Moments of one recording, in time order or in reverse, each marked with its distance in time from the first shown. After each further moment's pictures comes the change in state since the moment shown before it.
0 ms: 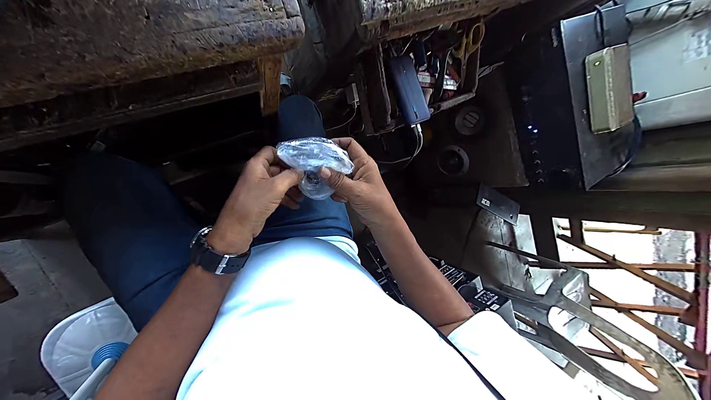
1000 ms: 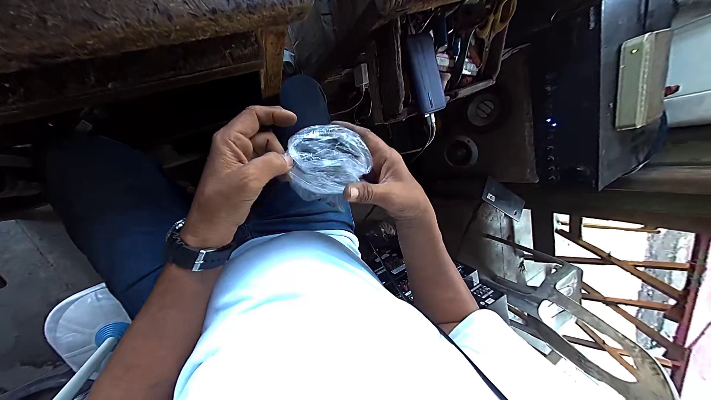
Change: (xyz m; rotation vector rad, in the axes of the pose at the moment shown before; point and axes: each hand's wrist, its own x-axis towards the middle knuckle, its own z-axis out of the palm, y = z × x) left_hand 0.014 0.017 -0.020 -0.024 -0.050 0.331; right_hand 0.001 -0.022 -0.030 -0.070 -0.331 0.010
